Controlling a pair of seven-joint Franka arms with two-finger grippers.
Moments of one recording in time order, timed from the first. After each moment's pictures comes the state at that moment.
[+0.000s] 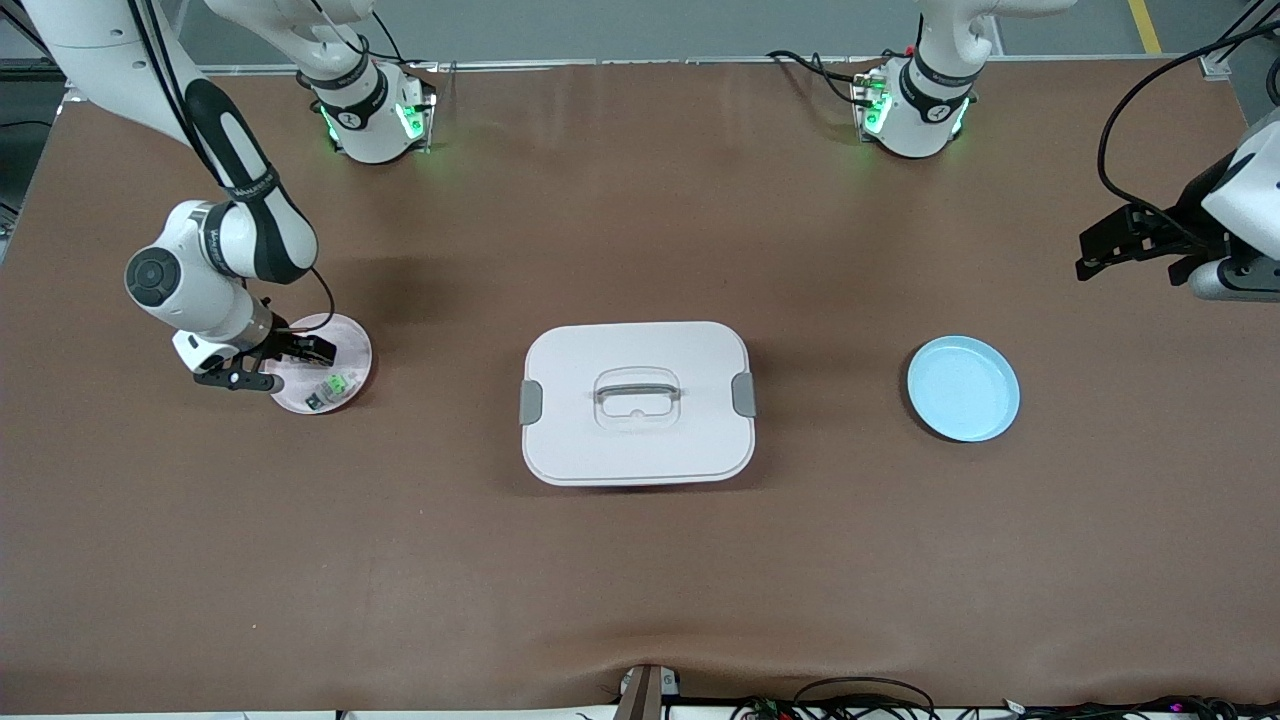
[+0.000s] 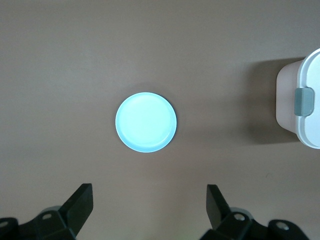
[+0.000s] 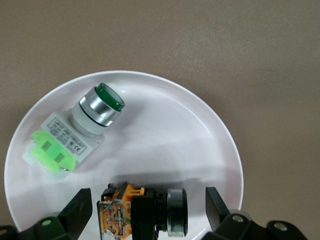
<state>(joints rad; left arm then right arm) -0.12 0.04 0.05 -1.50 -0.02 1.53 0.00 -0.03 0.31 -0.08 -2.39 0.04 2.64 -0.03</state>
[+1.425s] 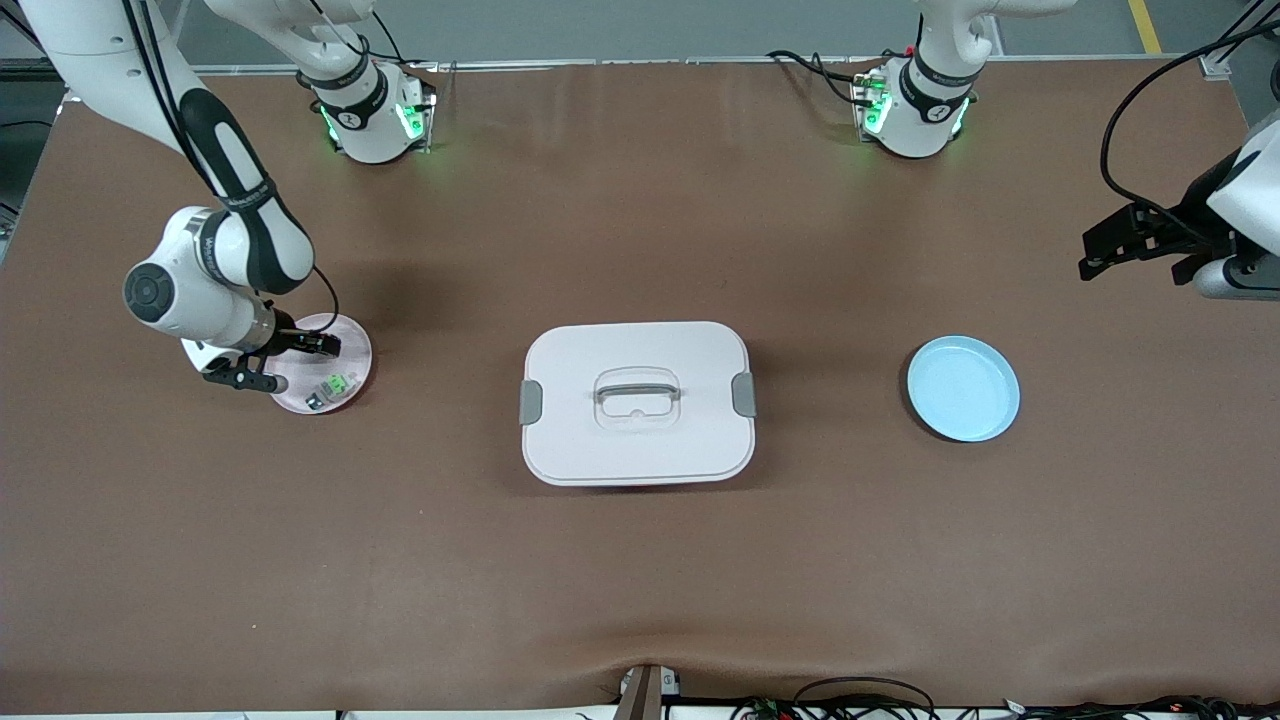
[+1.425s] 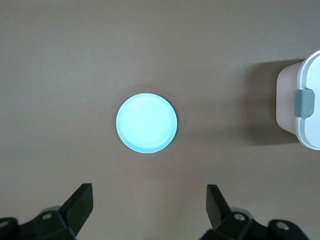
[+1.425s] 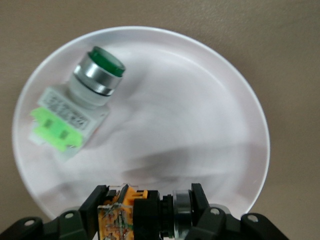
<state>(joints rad) -0.11 0.04 0.05 -1.50 -0.02 1.53 0.00 -0.02 0.32 -0.08 -2.32 0.20 2.42 -0.02</state>
